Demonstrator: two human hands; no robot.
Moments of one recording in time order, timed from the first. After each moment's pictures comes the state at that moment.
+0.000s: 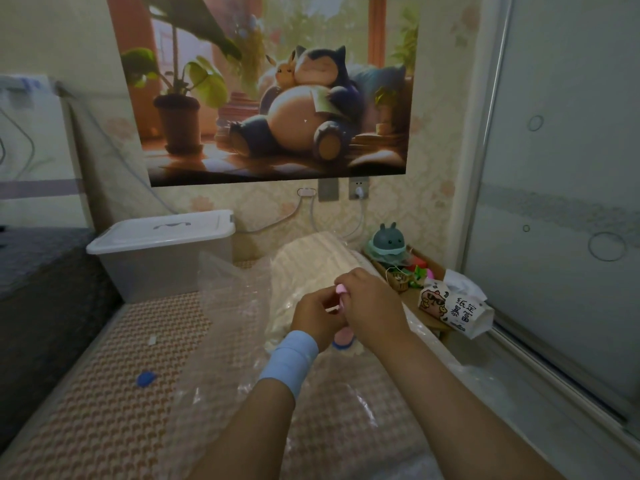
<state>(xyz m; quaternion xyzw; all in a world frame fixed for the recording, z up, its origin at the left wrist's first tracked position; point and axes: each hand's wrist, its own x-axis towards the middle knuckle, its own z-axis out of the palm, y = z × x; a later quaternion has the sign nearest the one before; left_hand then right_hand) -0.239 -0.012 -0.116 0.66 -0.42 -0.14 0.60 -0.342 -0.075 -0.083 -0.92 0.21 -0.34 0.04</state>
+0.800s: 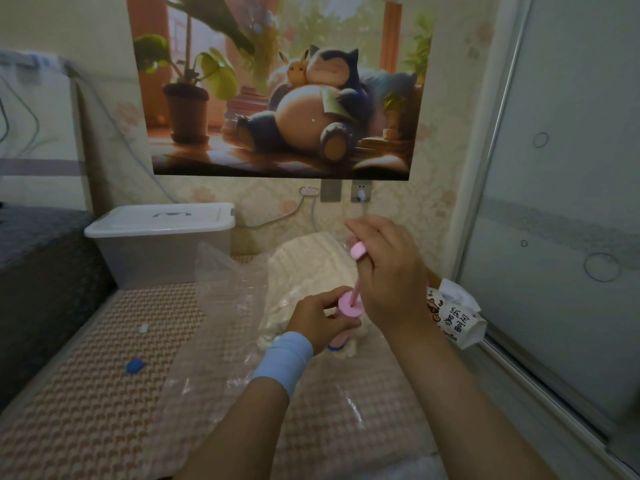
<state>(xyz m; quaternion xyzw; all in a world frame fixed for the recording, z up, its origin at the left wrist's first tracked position) -0.238 -0.012 -0.121 0.65 -0.48 -0.12 0.58 -0.369 -0.061 -0.023 -0.80 0.10 -0.59 0.00</state>
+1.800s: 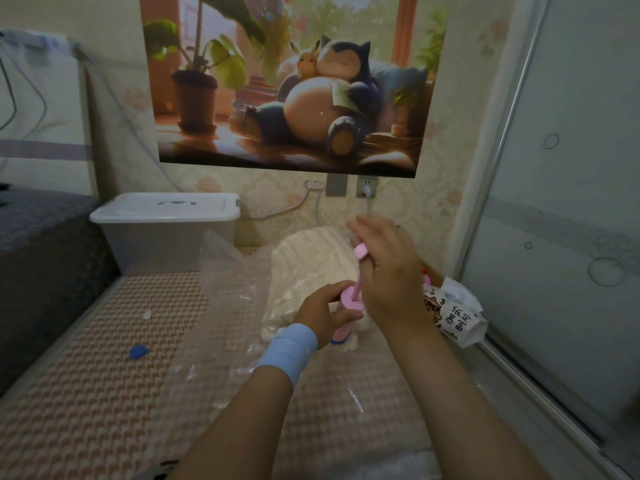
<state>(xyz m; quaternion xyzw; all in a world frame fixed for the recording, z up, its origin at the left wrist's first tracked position) -0.233 -0.015 -0.127 0.67 -0.48 -0.12 0.55 -0.359 -0.061 -0.034 -0.83 0.13 -0.54 0.04</state>
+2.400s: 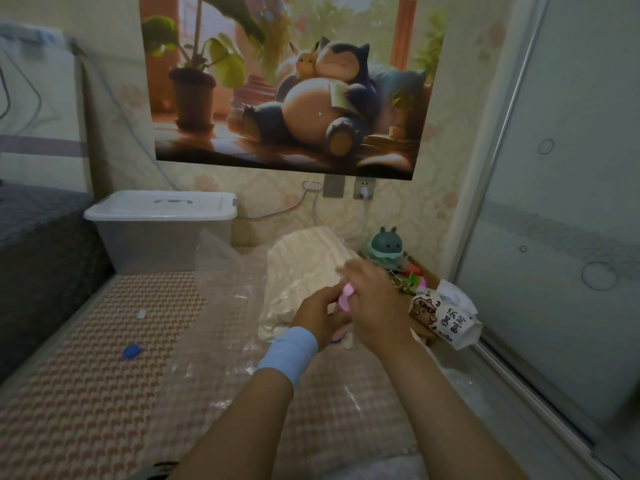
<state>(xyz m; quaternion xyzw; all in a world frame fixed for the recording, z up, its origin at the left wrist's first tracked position) -0.240 -0.018 -0.128 0.68 -0.45 -0.13 0.56 -0.359 -0.067 -0.073 -0.91 0.18 -0.35 0.12</state>
